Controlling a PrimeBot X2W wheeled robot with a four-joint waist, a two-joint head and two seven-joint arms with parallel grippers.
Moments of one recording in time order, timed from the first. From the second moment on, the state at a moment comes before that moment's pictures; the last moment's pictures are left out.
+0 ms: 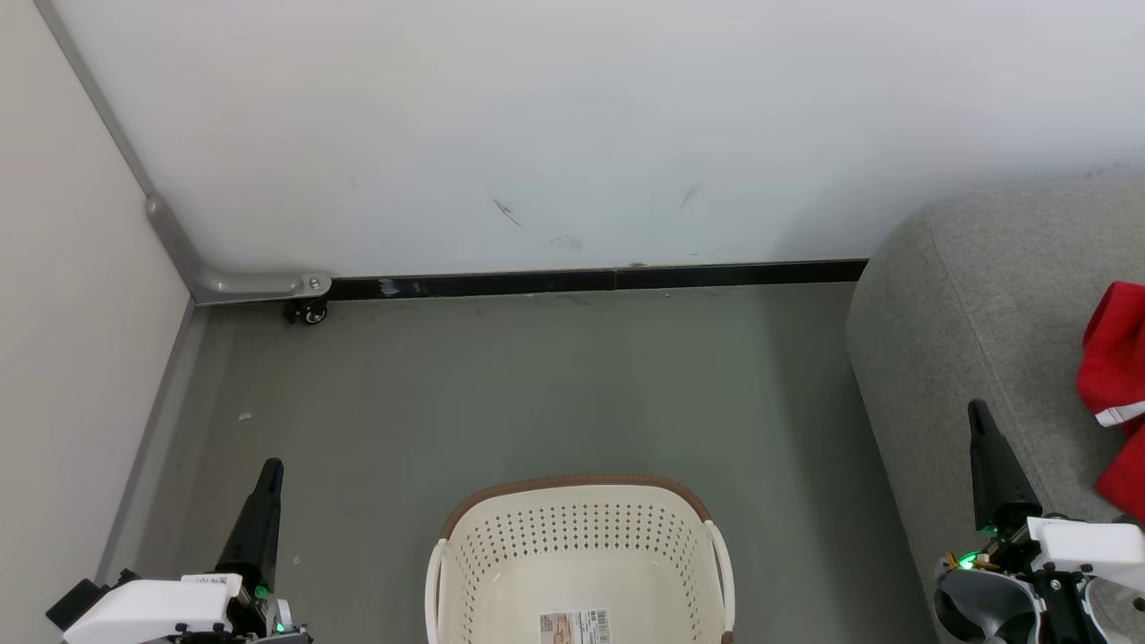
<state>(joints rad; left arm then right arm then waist) -0.07 0.05 0.07 0.28 -1.61 -0.12 0.10 -0.06 -0.07 -0.09 0.27 1.64 0.13 0.07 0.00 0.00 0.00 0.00</state>
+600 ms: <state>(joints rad) -0.07 0.05 0.07 0.28 -1.61 -0.12 0.10 -0.06 -0.07 -0.09 0.27 1.64 0.13 0.07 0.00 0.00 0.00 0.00</state>
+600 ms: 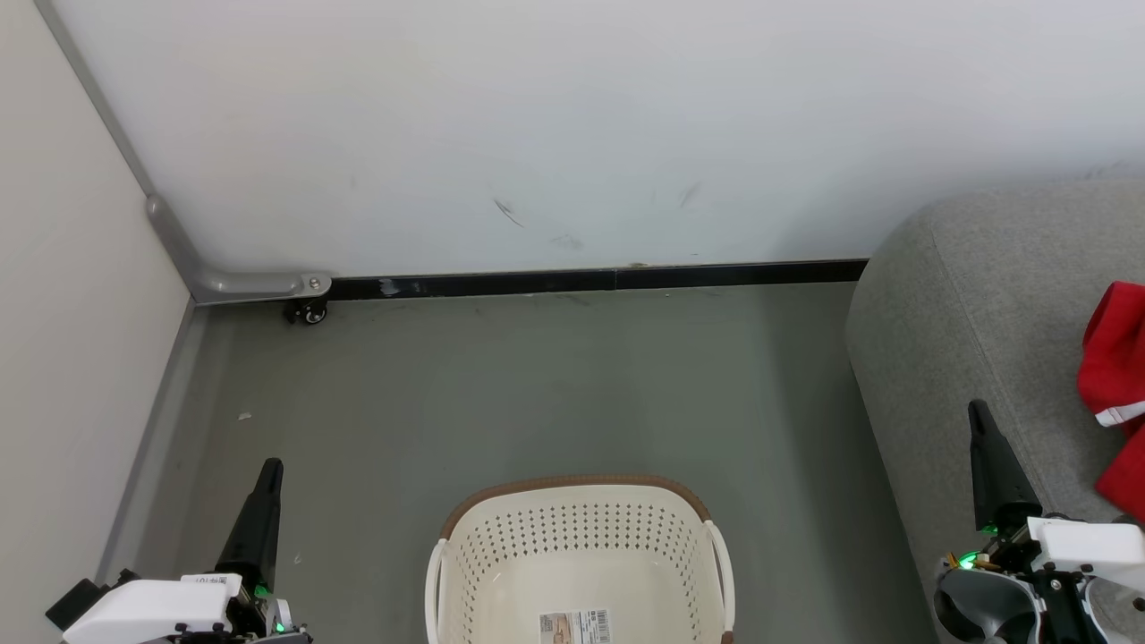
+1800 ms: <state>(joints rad) -0.07 0.05 0.07 0.28 -1.61 -0.12 0.10 -0.06 -0.07 -0.09 0.27 1.64 0.13 0.07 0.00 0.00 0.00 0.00</state>
